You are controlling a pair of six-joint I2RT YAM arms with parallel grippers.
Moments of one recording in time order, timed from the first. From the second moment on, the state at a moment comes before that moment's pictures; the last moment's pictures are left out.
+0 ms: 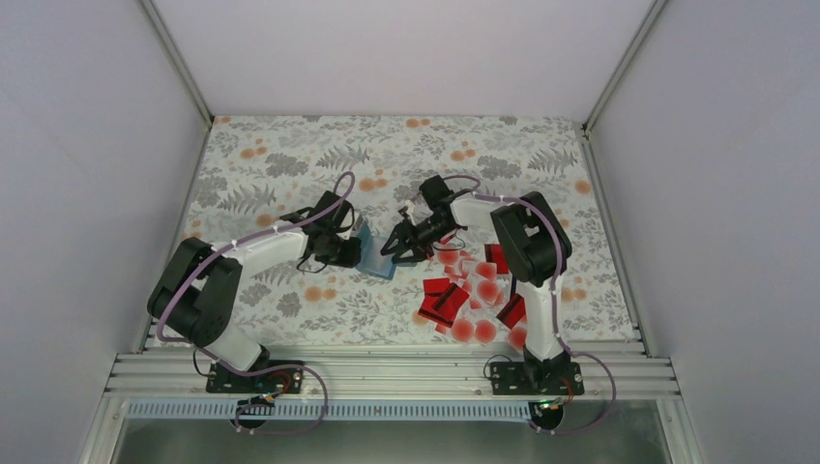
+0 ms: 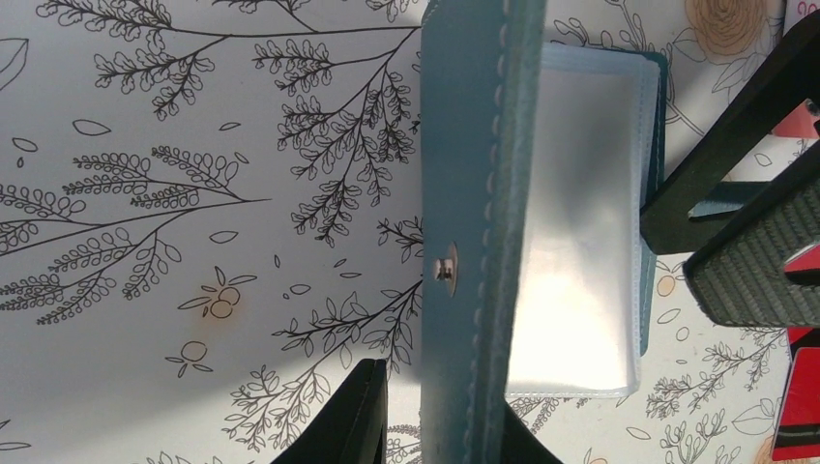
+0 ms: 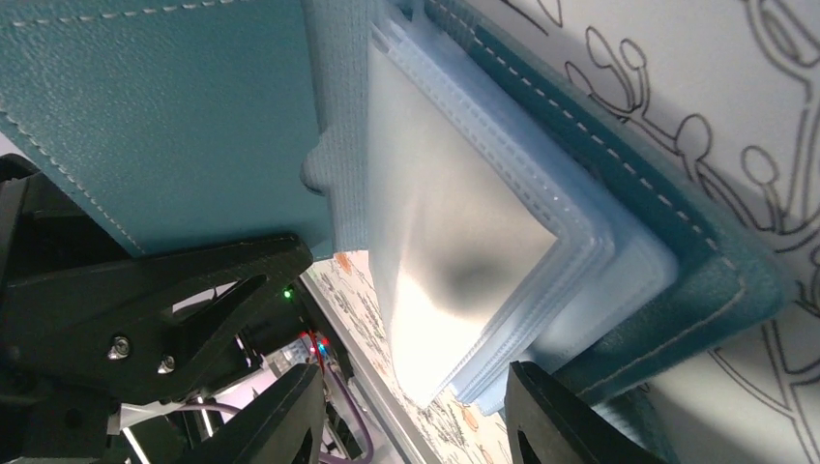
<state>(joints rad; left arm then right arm) -0.52 1.57 0.86 -0.47 0.22 -0.35 0.53 2.11 1.30 -0.51 -1.01 0.53</state>
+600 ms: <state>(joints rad) -0.52 1.57 0.86 -0.46 0.24 -0.36 0.54 2.13 1.33 -0.61 -1.03 0.46</state>
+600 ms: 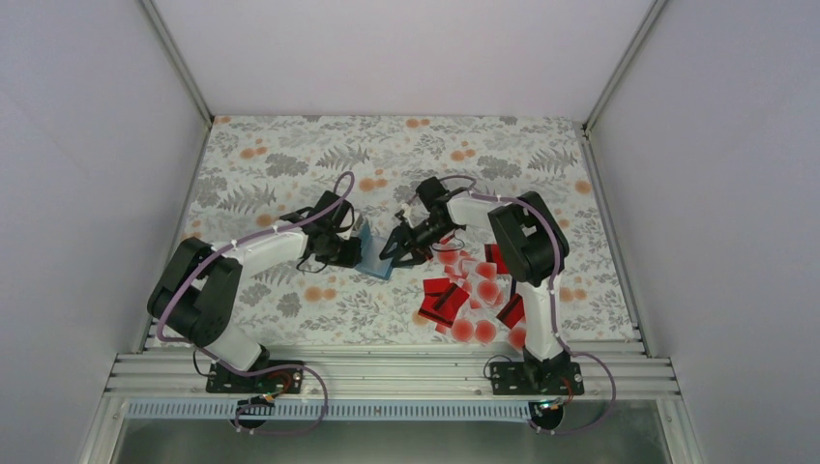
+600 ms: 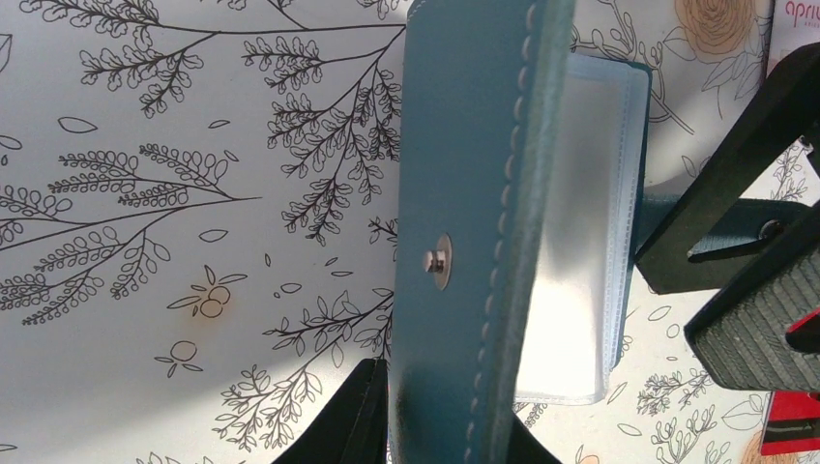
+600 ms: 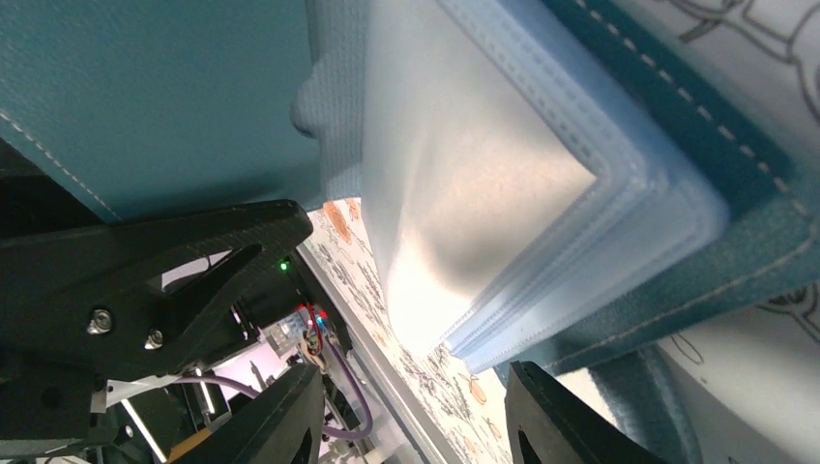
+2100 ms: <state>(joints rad) -0.52 1.57 0.86 -0.47 0.24 -0.38 0.54 2.19 1.35 -0.58 -1.11 0.47</state>
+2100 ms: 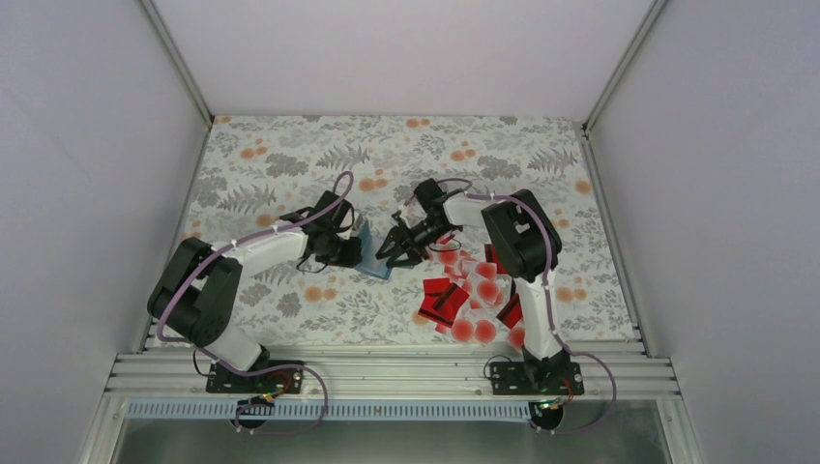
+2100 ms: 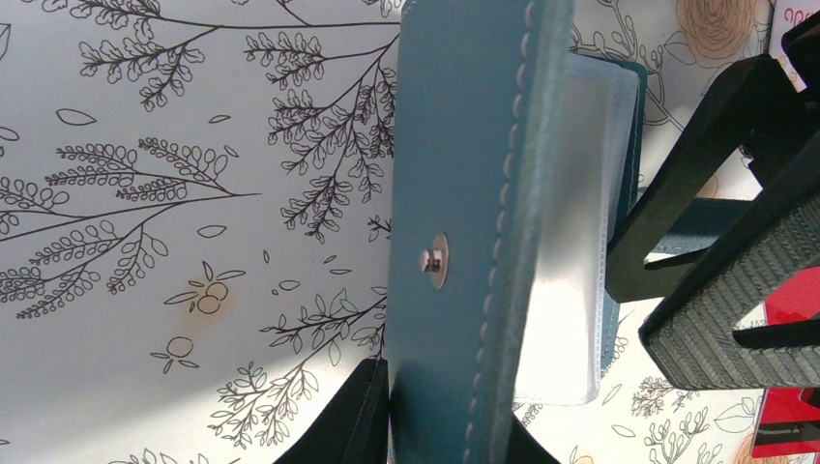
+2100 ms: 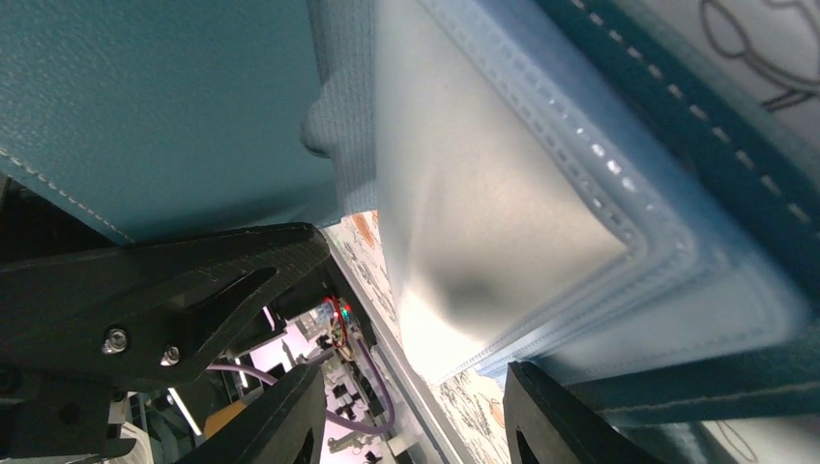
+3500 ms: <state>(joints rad) -0.53 1.46 0.86 -0.50 0.29 -0.38 0.58 2.21 1.48 -0.65 -1.10 0.44</state>
